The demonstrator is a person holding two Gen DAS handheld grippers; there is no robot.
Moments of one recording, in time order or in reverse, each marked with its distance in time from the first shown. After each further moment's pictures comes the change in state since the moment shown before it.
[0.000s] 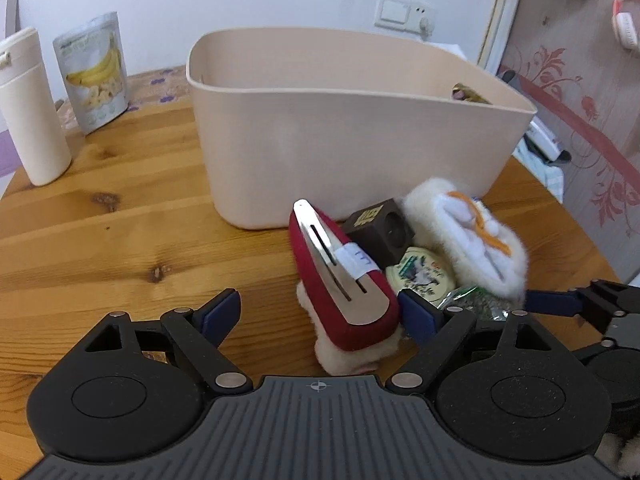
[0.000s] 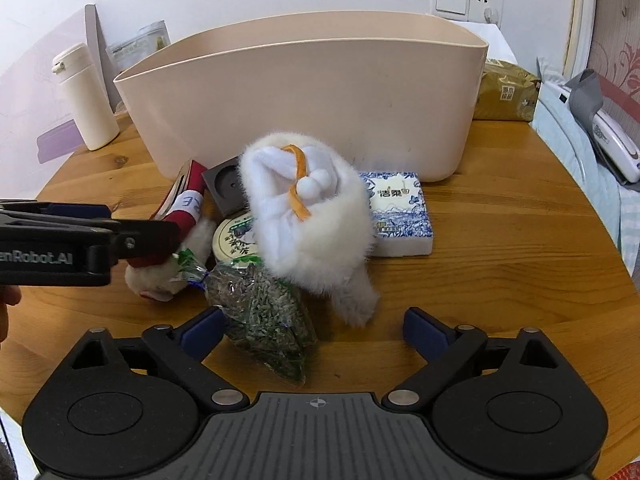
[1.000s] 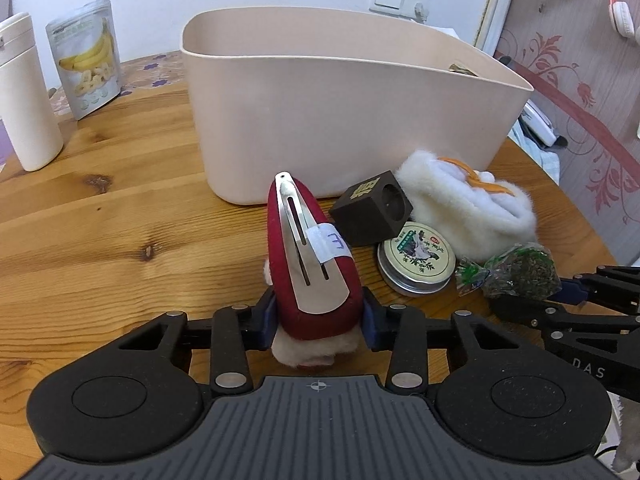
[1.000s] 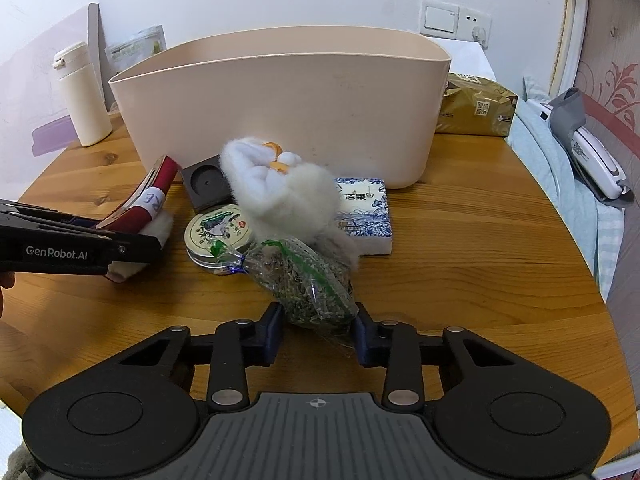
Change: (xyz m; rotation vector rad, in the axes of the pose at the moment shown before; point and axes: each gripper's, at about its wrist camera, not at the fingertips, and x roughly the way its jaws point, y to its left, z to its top) left arm 0.001 0.000 -0.012 0.012 0.028 -0.018; right arm -0.016 -0.019 -0.012 -0.044 -0.041 -0.038
